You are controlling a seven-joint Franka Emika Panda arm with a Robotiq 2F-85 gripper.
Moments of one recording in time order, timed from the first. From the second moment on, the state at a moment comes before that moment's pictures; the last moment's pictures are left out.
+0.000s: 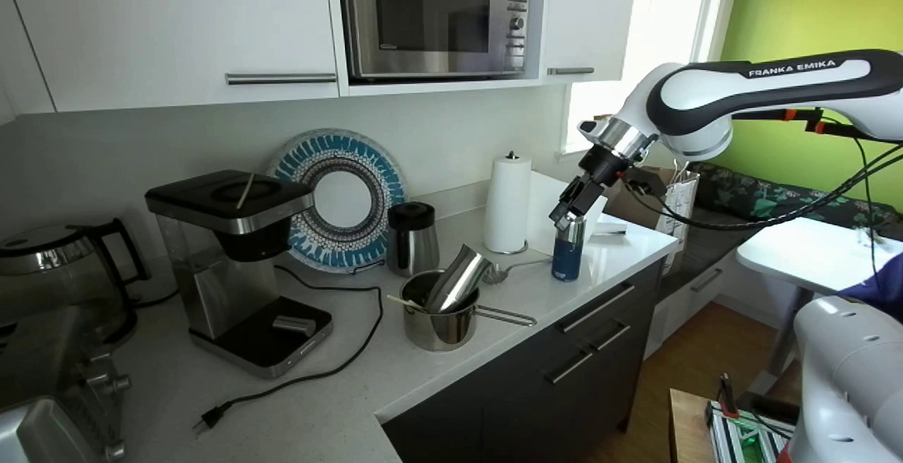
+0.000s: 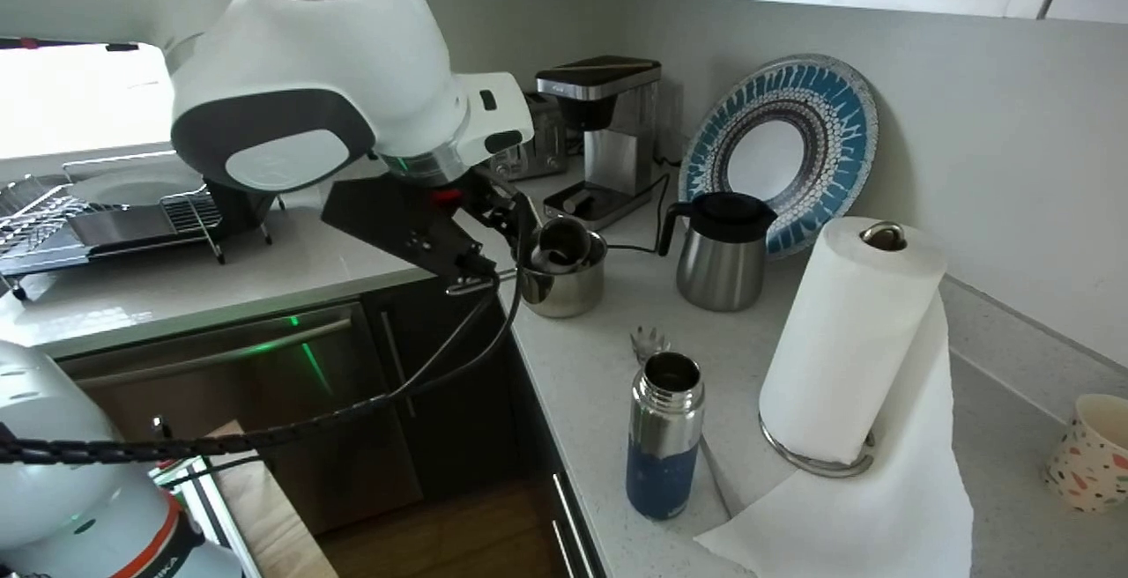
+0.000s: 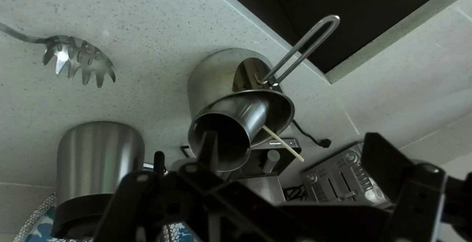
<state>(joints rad) 0.19 -0.72 -0.63 -2.46 0.16 2.21 -0.72</state>
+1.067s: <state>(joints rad) 0.30 -0.33 -0.71 -2.27 0.62 2.18 -1.21</state>
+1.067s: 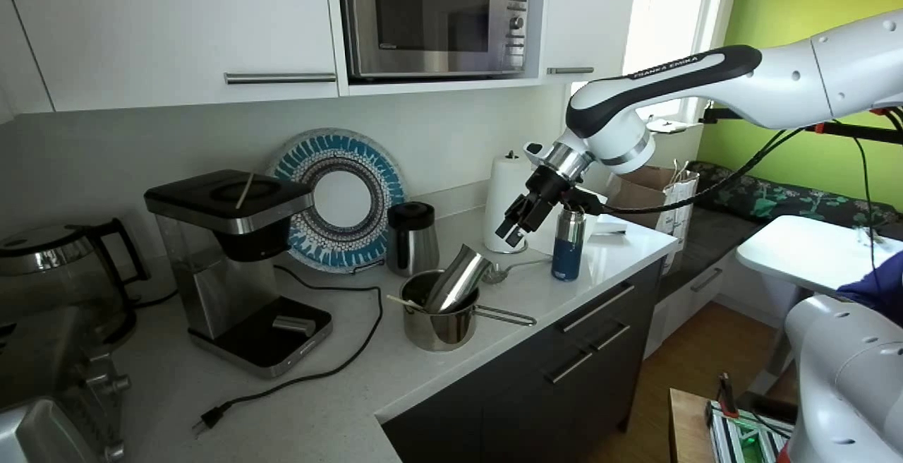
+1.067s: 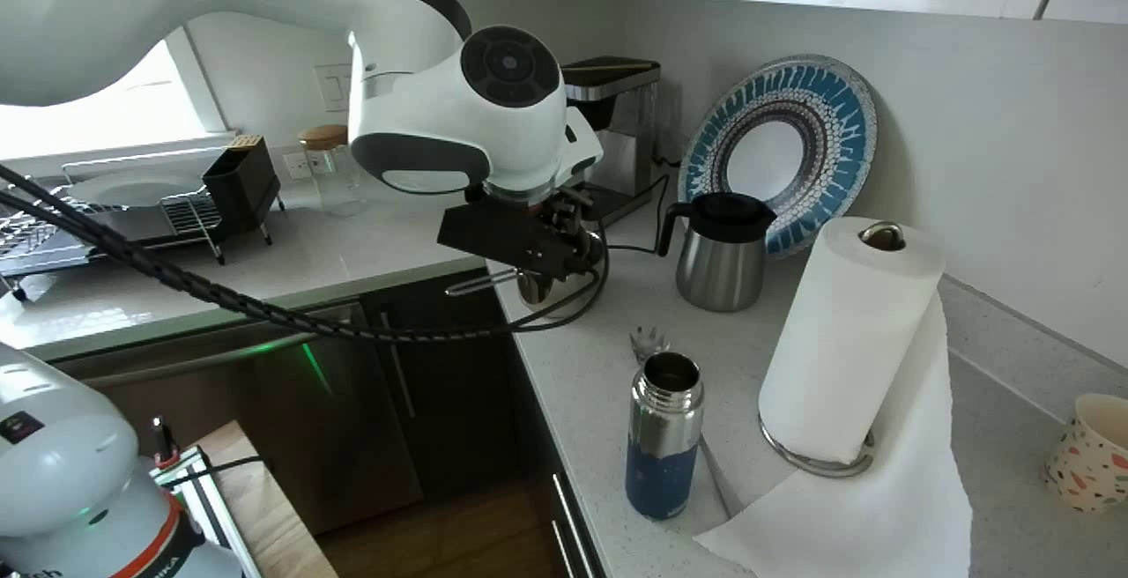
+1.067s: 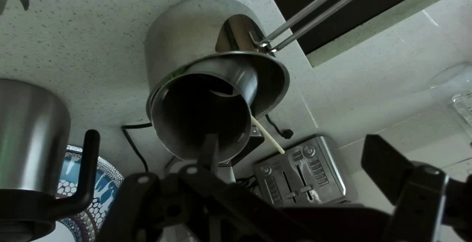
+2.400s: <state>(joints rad) -0.10 0.09 -0.25 -2.00 0.64 2.07 -1.38</state>
